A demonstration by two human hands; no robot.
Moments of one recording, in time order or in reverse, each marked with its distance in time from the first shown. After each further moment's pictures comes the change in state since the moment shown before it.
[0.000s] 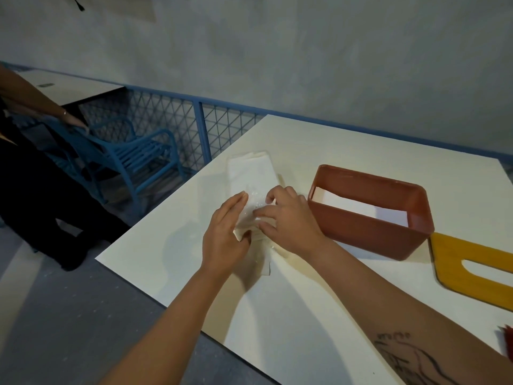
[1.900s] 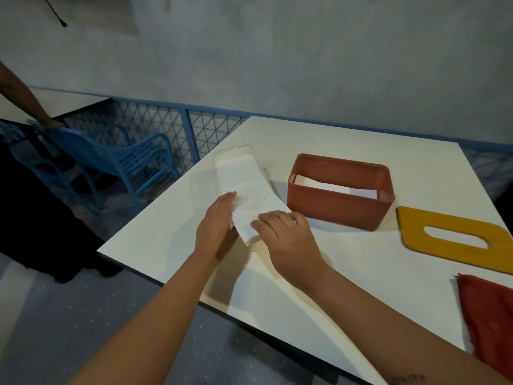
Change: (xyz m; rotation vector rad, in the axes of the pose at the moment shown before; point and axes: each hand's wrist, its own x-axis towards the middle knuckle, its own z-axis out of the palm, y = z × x) left_hand -0.009 0.019 -0.012 0.051 -0.230 -0.008; right_hand -0.086 -0.044 -0.026 -0.214 0.233 -0.126
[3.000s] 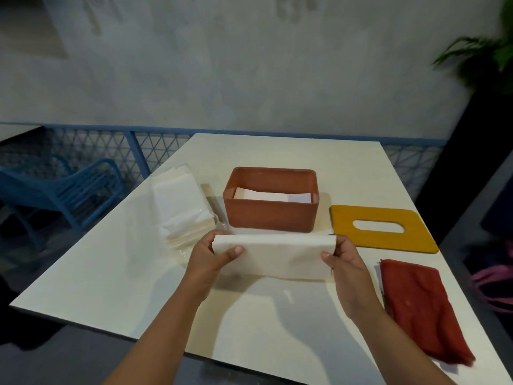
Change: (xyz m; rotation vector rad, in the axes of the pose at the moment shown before) left_hand -0.028 0.083 0.043 -0.899 -0.238 -0.333; right_hand -0.115 0.090 -0.091 1.314 0.318 1.178
